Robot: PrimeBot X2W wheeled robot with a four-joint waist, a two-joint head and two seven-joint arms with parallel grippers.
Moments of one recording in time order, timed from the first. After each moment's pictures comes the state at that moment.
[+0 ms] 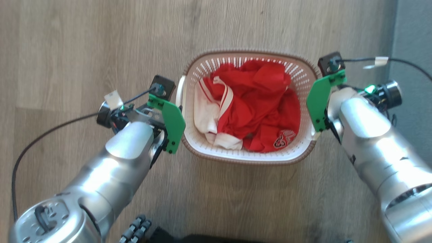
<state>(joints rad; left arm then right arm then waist) -0.96 0.03 -1.29 1.18 -0.93 0.00 -0.01 -1.01 -0.08 0.56 1.29 0.24 0.12 0.16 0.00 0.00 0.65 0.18</state>
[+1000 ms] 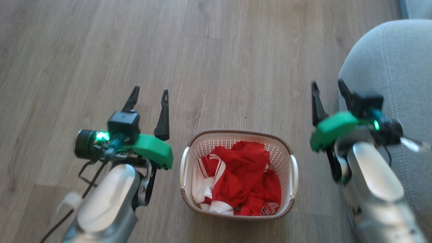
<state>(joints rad) -0.43 0.20 -0.58 0.34 -0.40 0.23 -0.25 -0.55 -0.07 0.18 0.65 0.25 0.12 -0.25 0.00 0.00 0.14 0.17</state>
